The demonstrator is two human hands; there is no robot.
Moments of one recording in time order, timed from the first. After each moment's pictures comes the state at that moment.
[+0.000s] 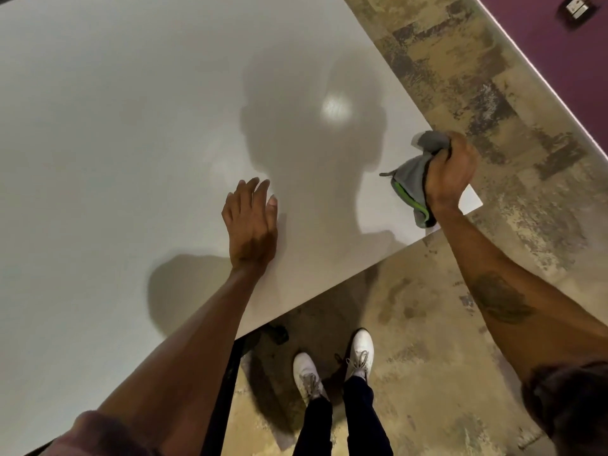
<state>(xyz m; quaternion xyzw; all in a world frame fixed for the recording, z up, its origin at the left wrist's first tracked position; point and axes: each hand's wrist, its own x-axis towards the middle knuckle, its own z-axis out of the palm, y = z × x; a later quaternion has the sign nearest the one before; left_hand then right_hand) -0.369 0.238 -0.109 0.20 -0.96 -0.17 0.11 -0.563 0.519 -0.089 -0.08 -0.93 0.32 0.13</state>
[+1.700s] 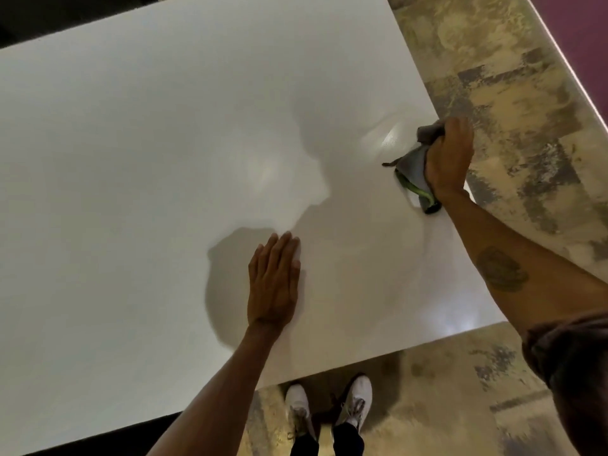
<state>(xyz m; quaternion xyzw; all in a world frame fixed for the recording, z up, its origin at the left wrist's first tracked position) -0.375 0.231 -0.109 0.23 -0.95 -0.20 0.06 -0.725 0.391 -0.078 0.03 -0.92 0.40 0.01</state>
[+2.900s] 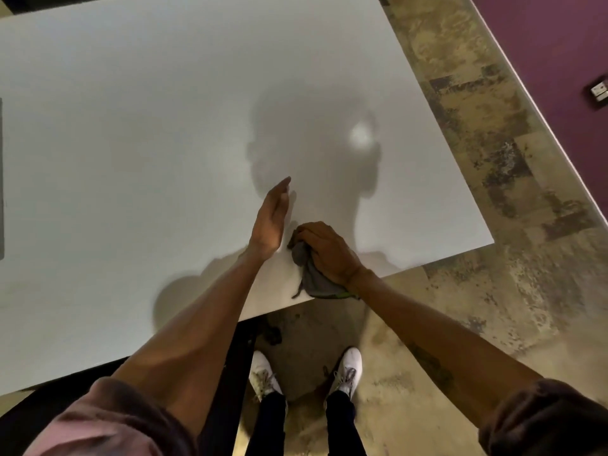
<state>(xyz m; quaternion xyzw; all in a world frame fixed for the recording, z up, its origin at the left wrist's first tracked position) -0.341 0.202 -0.076 0.25 -0.74 -0.62 0.04 -0.390 0.367 -0.100 0.45 -0.81 0.31 -0.20</state>
